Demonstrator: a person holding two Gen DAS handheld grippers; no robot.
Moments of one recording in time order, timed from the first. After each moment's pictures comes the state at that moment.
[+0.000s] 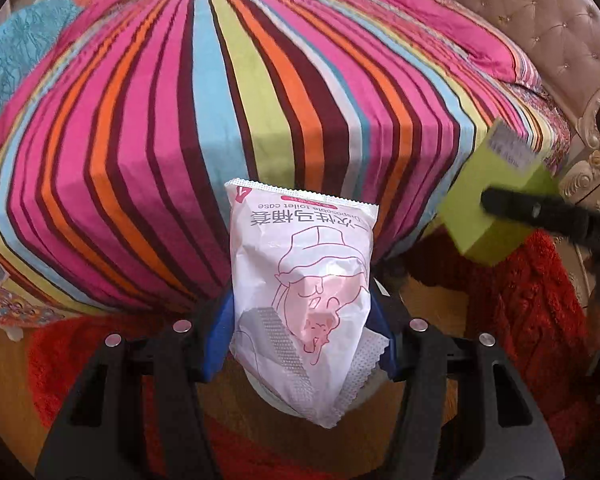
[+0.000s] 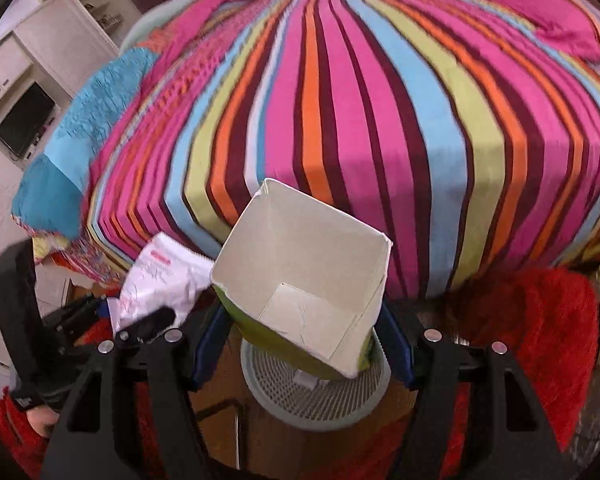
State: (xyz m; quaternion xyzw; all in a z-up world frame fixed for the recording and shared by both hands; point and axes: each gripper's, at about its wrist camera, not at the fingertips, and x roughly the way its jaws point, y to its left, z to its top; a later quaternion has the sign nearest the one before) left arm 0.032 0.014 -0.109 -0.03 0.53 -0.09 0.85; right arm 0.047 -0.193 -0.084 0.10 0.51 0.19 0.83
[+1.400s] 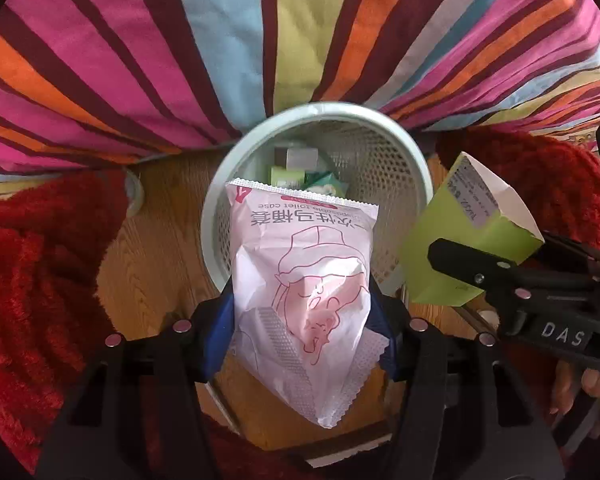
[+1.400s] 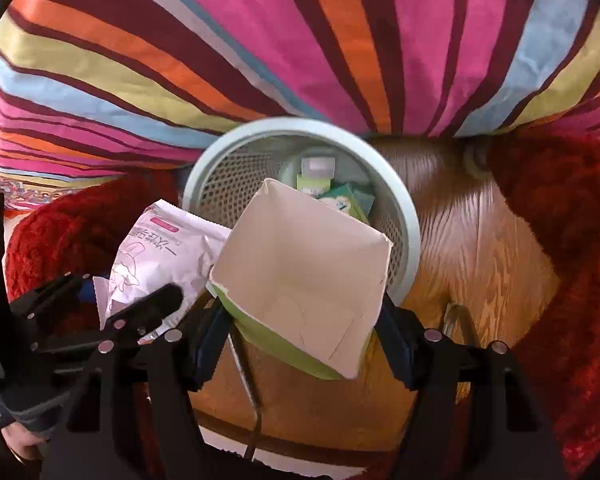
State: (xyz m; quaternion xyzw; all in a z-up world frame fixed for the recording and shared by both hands) left arm 0.056 0.011 -0.255 -0.09 0.76 -0.06 0.64; right arm 0.068 -0.141 -0.232 0.07 0.76 0.14 0.63
